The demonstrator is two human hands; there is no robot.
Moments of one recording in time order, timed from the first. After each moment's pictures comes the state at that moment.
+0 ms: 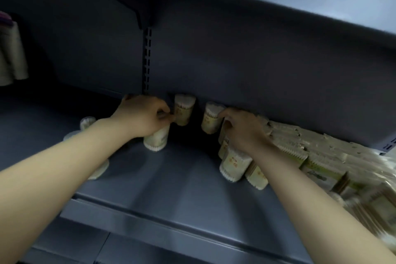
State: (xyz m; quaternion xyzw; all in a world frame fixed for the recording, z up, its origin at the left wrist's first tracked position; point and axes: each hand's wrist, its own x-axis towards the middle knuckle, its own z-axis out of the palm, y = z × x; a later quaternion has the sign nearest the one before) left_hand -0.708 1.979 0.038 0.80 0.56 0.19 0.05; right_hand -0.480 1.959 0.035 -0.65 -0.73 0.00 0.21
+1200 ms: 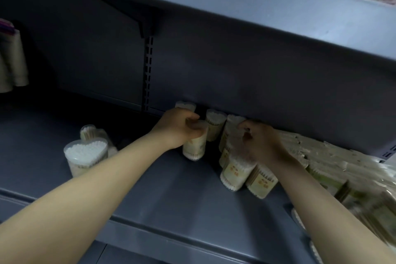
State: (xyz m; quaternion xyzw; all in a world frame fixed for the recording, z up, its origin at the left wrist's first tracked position) left_hand -0.657 1.985 0.028 0.76 0.49 0.32 0.29; right_hand -0.444 1.959 0.027 -0.69 -0.70 -0.01 0.20
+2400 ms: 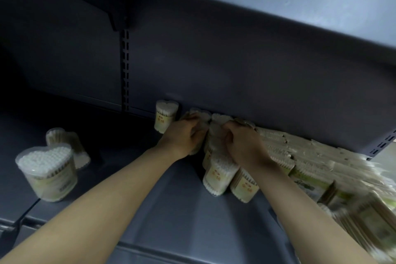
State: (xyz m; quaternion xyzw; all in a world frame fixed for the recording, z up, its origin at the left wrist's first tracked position) left_hand -0.596 2.011 -0.009 0.80 0.45 0.32 0.23; right_hand -0.440 1.964 0.022 -0.69 -0.70 -0.03 0.15
